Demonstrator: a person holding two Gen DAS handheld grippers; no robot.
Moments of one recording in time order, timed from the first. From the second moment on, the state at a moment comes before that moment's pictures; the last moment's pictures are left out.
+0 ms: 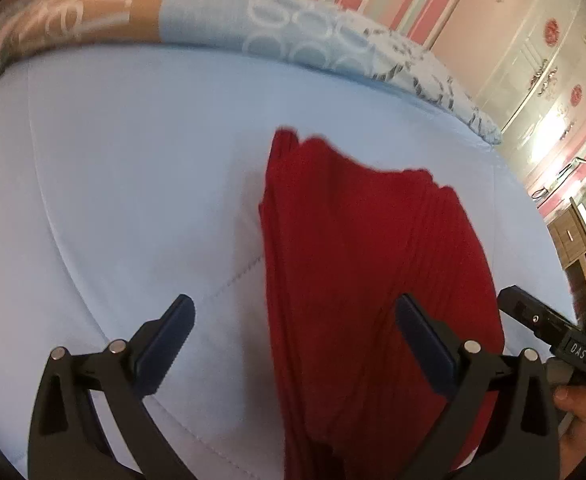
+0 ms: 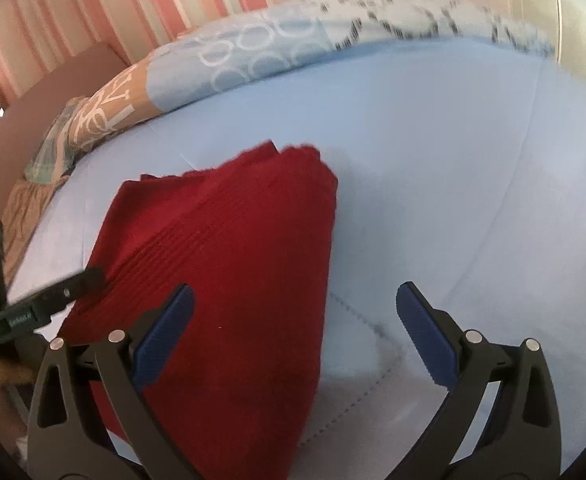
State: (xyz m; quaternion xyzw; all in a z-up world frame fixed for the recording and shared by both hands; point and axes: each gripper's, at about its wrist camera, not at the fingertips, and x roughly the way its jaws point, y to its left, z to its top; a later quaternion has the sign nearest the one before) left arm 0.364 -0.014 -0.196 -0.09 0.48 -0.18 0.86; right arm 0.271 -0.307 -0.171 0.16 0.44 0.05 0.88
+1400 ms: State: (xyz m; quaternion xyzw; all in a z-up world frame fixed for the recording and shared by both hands) left arm 0.345 -0.045 -0.183 -0.12 0.52 -0.26 0.80; right arm 0.274 -0.290 -0.173 0.21 0.45 0.16 0.85
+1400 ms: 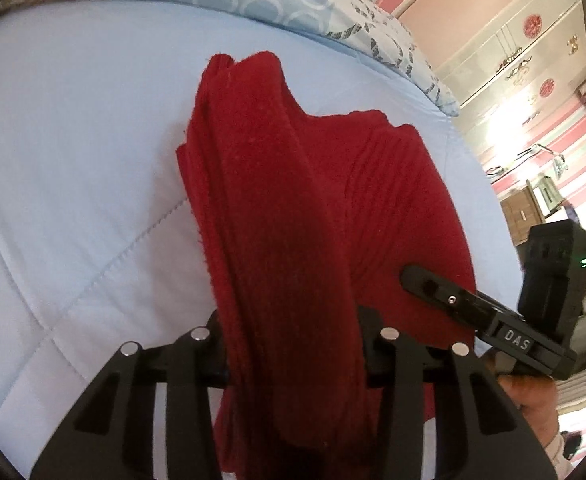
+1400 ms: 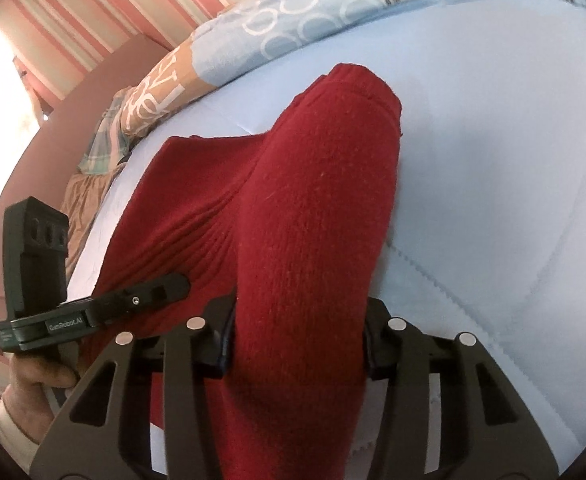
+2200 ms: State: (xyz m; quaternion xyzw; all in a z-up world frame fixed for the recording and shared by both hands) left arm 0.236 -0.134 -0.054 -0.08 0.42 -0.26 0.87; right arm 0.171 -0.361 -0.043 0.16 0.37 0.15 0.90
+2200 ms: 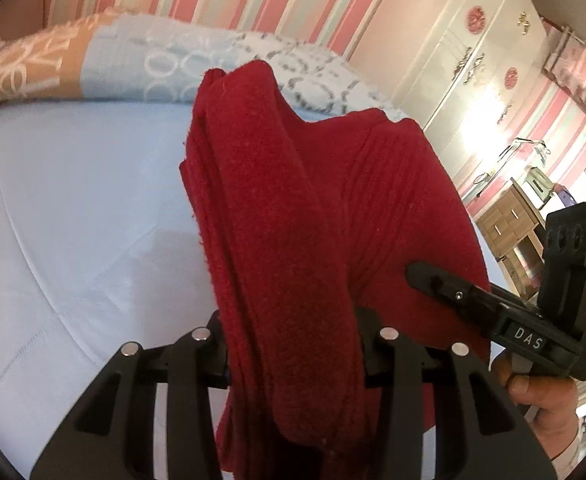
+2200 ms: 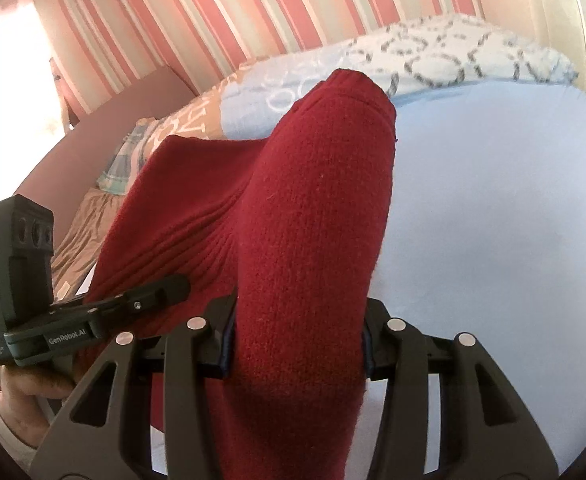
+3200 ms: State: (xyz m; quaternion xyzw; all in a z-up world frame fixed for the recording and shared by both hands) left arm 0.167 -0.298 -0.174 0.01 0.43 -0.16 0.89; right arm 0.113 -0.462 -0.154 0.10 0.43 0.08 0.89
